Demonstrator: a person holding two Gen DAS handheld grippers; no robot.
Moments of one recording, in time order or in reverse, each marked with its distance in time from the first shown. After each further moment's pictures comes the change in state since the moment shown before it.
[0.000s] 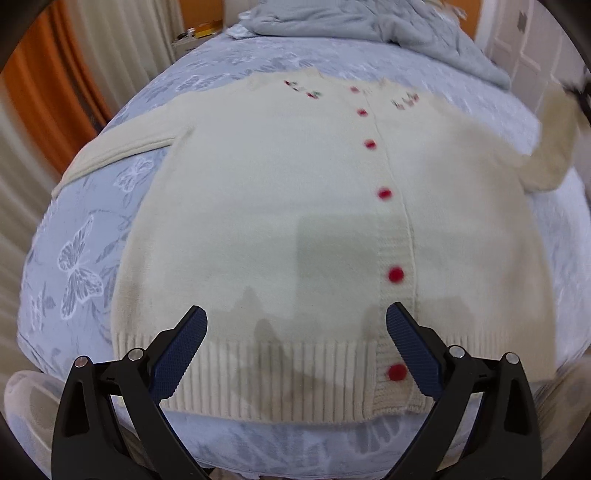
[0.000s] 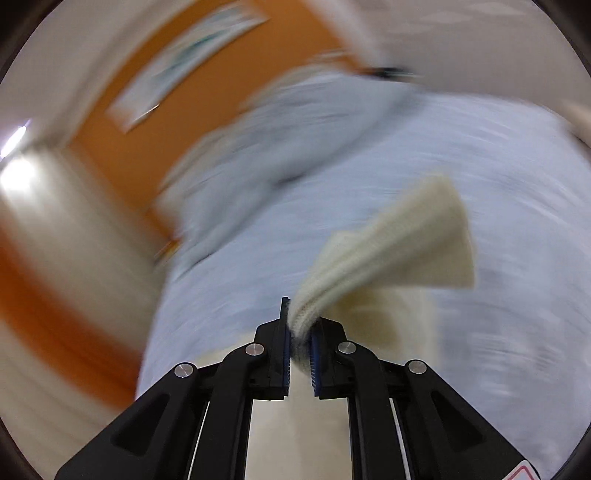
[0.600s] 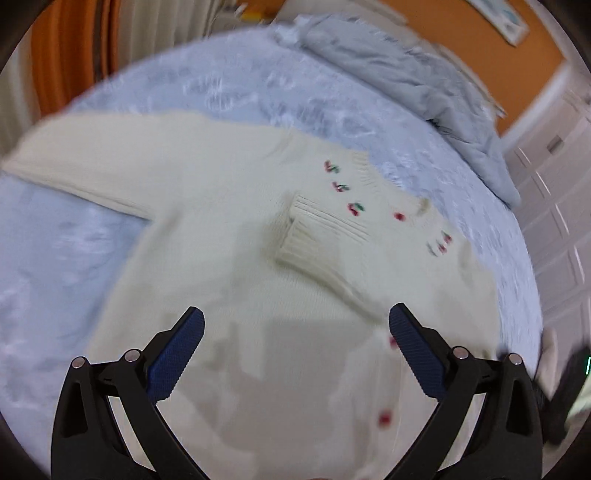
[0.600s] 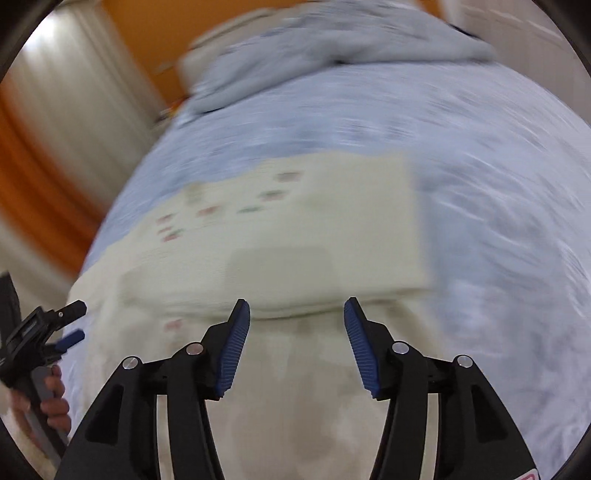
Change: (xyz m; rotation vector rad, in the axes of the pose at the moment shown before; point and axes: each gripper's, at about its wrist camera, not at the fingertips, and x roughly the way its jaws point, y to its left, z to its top) left arm 0.100 0.070 0.161 -0.373 -0.007 -0.225; right arm 0.101 -0.001 -0.116 -0.161 0.337 -0.193
